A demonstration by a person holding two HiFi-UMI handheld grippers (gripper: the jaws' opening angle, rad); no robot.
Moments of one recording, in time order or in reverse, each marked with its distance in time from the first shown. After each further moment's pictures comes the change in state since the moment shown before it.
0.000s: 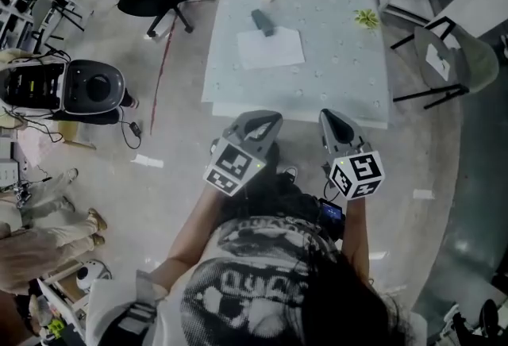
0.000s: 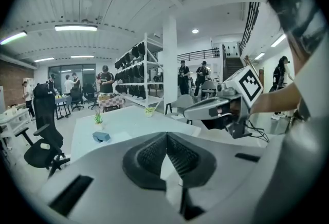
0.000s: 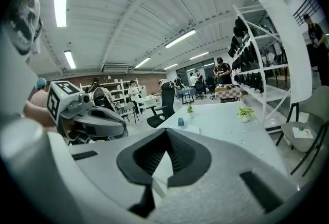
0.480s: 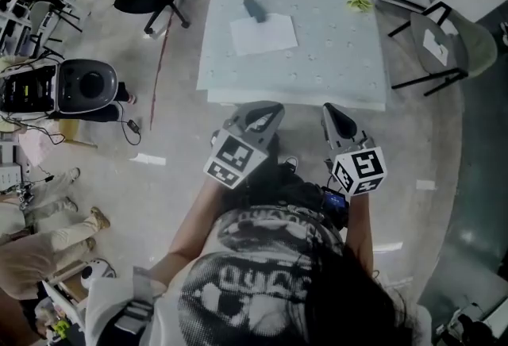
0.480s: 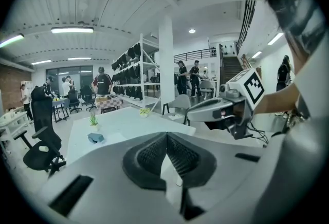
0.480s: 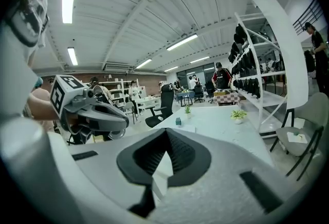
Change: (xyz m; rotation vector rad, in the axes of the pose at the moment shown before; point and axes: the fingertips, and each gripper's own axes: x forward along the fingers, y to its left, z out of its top) left arm -0.004 -0.039 0.001 0.028 -0.011 -0.011; right arm -0.045 0.005 -0.015 -0.053 -0.030 -0.019
